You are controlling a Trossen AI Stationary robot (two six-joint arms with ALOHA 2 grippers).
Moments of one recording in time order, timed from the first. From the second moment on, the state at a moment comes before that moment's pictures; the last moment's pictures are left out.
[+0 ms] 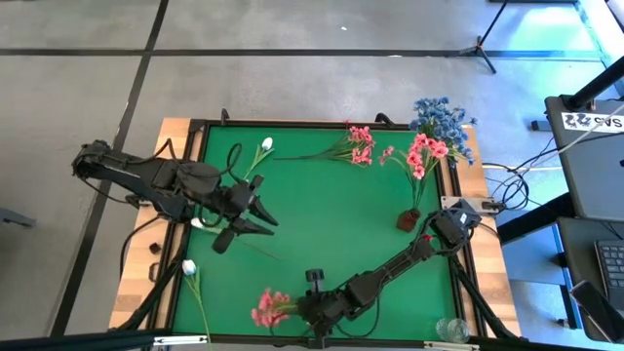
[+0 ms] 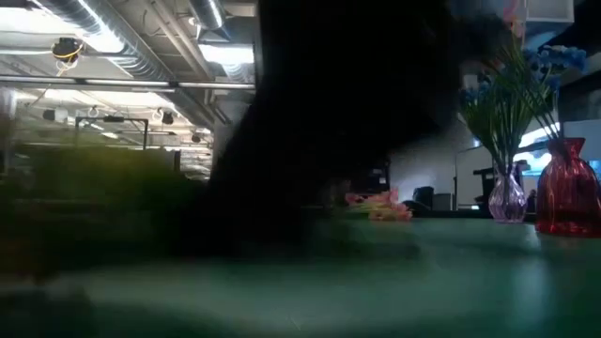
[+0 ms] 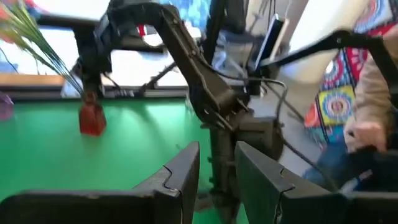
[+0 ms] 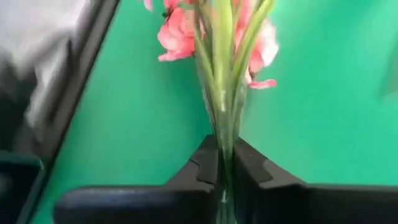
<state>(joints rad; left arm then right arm) -0.26 1.08 1.11 -0.32 0.09 -0.18 0.61 2.28 1.71 -0.32 0.32 0.28</state>
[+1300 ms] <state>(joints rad) 0.02 1.15 1.11 0.00 0.13 -0.10 0.54 0.47 0.83 0.07 0.06 -0.25</state>
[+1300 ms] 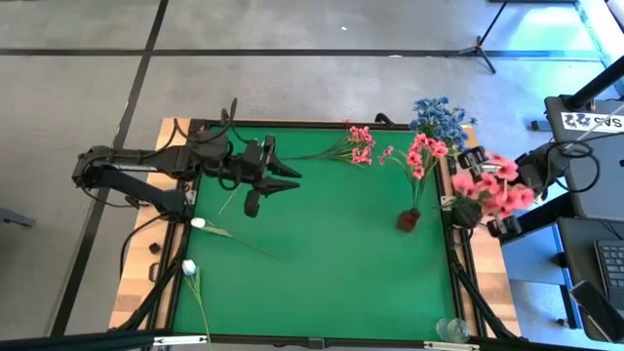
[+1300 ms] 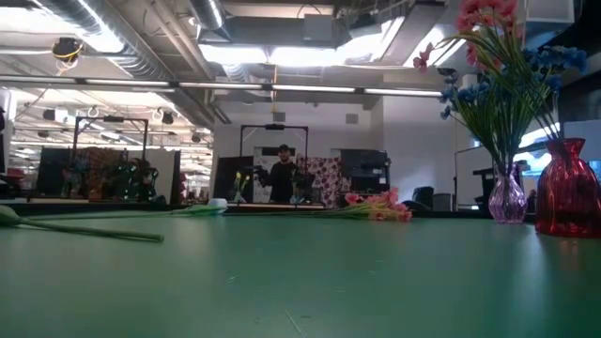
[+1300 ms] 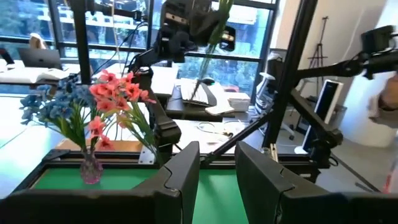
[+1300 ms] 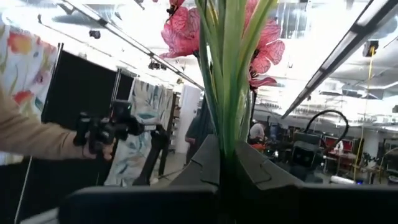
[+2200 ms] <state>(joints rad) 0.12 1.15 0.47 0.84 0.12 -0.22 0.54 0.20 0.48 0.06 0.41 -0.24</state>
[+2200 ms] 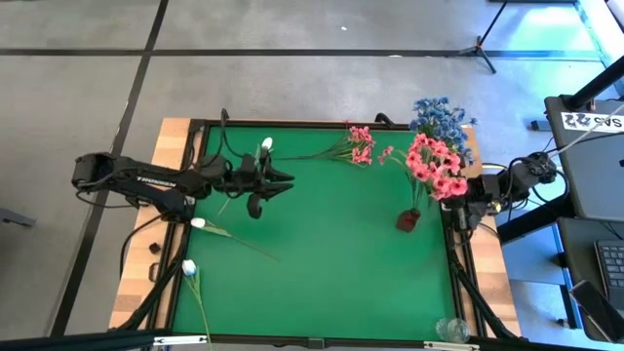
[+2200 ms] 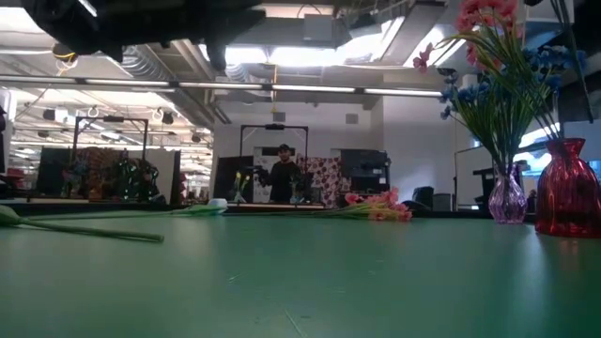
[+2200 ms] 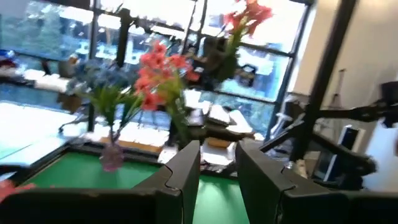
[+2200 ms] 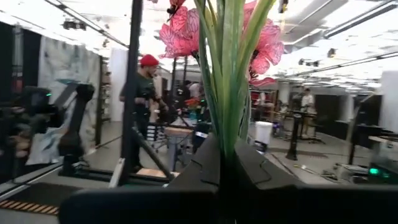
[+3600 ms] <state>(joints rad) 0.00 1.15 0.46 0.78 0.14 -0.29 0.54 0.15 0.29 0.28 0.39 -0.31</state>
